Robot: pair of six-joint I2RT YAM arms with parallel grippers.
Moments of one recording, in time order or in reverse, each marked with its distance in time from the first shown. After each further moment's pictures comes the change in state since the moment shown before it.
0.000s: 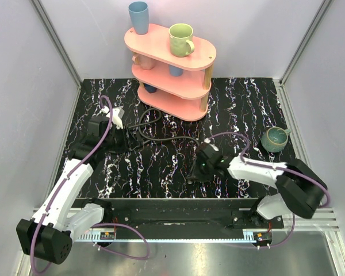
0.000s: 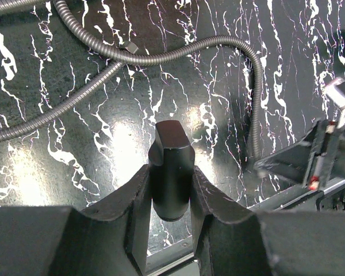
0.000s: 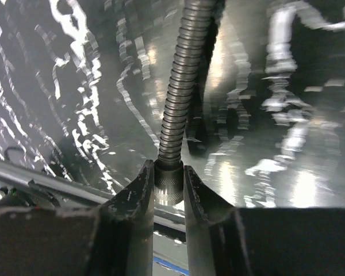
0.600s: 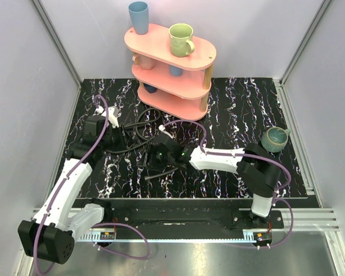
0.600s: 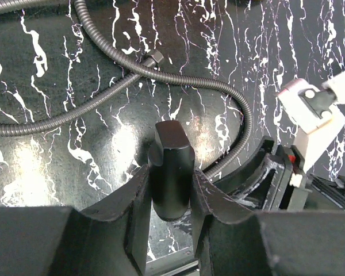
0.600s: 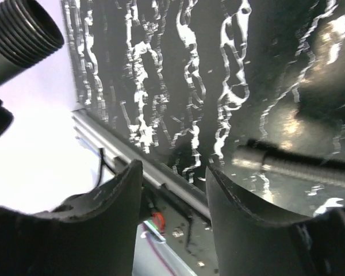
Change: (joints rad) left arm 0.045 -0.005 0.000 -0.002 -0.045 -0.011; right arm 0.268 0.467 0.536 0.318 -0.032 0.167
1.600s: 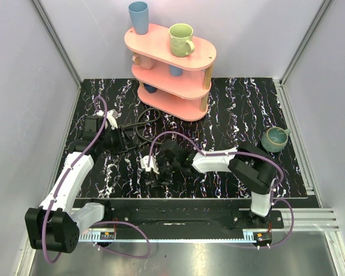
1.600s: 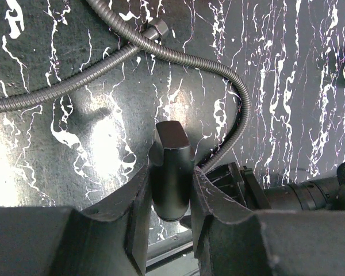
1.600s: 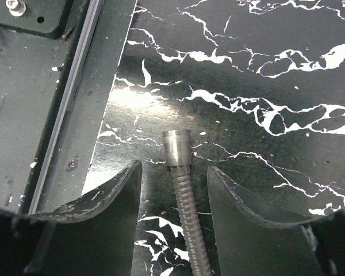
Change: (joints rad) left arm 0.100 0.101 -0.027 -0.005 0.145 -0.038; right arm -0.043 0.026 -0.165 0.117 -0.554 -1.731
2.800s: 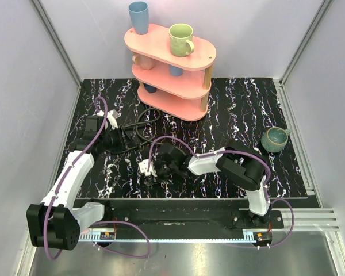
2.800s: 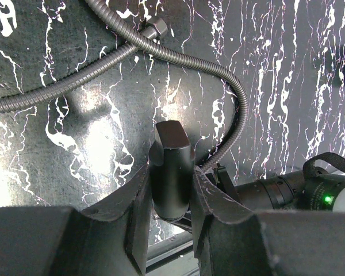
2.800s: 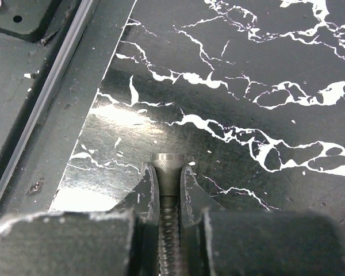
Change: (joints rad) left arm 0.014 0.026 -0.016 0.026 0.033 -0.007; right arm 0.011 0.124 -0.002 0.194 -0.045 -0.083
